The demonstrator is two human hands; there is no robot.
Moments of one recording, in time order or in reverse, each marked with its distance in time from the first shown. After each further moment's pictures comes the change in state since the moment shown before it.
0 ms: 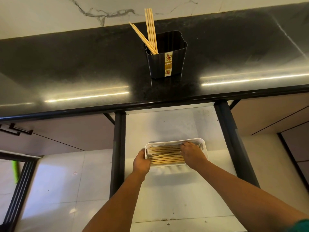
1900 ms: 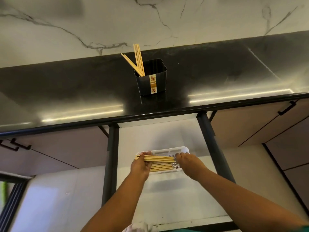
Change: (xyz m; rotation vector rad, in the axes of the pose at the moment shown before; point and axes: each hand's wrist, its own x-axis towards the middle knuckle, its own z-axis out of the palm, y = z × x) left_hand -0.067 0.077 0.028 -1.215 0.047 -0.332; right_hand -0.076 0.014 -0.046 -0.131 0.130 -0.133
